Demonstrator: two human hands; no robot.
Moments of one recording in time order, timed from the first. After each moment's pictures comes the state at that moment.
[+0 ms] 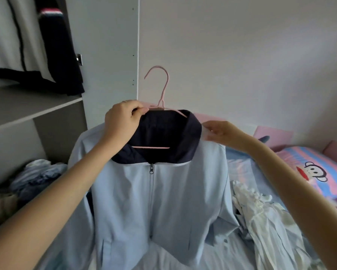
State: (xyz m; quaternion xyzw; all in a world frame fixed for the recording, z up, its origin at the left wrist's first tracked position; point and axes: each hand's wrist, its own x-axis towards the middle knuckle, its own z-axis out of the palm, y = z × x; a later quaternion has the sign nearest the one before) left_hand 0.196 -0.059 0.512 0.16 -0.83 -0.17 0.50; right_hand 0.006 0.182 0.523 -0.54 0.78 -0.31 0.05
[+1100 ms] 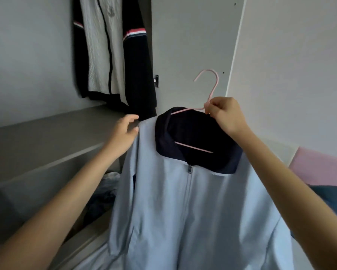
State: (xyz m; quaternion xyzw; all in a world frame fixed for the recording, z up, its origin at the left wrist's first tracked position) left_hand 0.172 -0.383 0.492 0.38 -0.79 -0.25 0.41; right_hand -0.083 -0.256 0.551 -0.57 0.66 -0.48 -0.04
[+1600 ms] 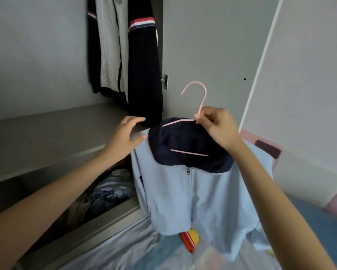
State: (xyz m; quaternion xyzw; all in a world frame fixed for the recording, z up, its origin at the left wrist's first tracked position) left_hand 0.100 -0.460 0.478 0.37 -0.83 -0.13 0.41; right_hand -0.168 -0.372 0.533 -0.68 0.58 -0.45 0.02
